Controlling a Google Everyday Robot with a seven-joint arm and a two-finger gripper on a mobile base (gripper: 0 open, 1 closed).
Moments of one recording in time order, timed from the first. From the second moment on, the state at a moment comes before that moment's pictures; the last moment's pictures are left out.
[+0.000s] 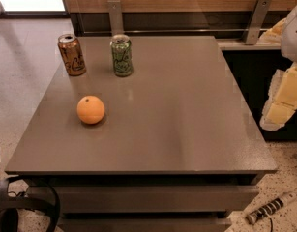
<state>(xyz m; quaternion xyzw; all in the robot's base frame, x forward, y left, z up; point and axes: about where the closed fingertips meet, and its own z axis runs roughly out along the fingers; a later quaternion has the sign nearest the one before) 0.438 -0.214 0.984 -0.60 0.78 -0.04 0.17</state>
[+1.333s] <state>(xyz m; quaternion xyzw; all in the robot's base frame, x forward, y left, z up) 0.482 -0.203 0.955 -0.51 0.79 0.03 0.34</state>
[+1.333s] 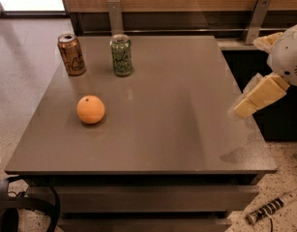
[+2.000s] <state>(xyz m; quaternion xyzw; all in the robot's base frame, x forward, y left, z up) 0.587 -0.162 1.006 -0.43 0.70 0.07 0.57</state>
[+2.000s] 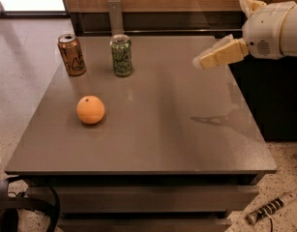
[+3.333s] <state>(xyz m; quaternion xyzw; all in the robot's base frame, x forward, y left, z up) 0.647 -0.095 0.964 -0.39 0.68 0.17 0.60</state>
